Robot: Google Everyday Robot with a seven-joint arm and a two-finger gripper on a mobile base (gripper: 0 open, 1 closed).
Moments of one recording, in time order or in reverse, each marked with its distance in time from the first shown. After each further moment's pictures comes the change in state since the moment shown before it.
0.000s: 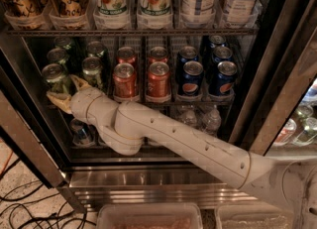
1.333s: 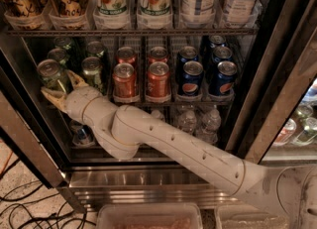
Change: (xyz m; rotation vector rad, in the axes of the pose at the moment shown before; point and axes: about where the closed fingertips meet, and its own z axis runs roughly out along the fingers) arm -0.029 0.006 -0.006 0.026 -0.101 -0.020
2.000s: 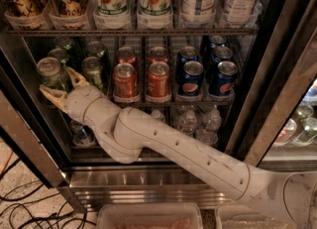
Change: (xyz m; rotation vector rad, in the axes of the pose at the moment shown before) arm -0.020 0.000 -0.014 0.020 -0.041 -0.029
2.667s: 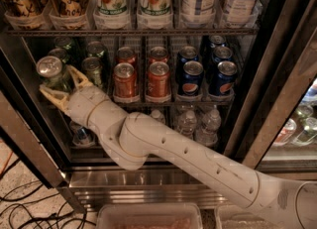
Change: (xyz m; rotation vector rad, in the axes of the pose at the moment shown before) arm -0.026 0.003 -0.024 0.009 -0.052 -0.048
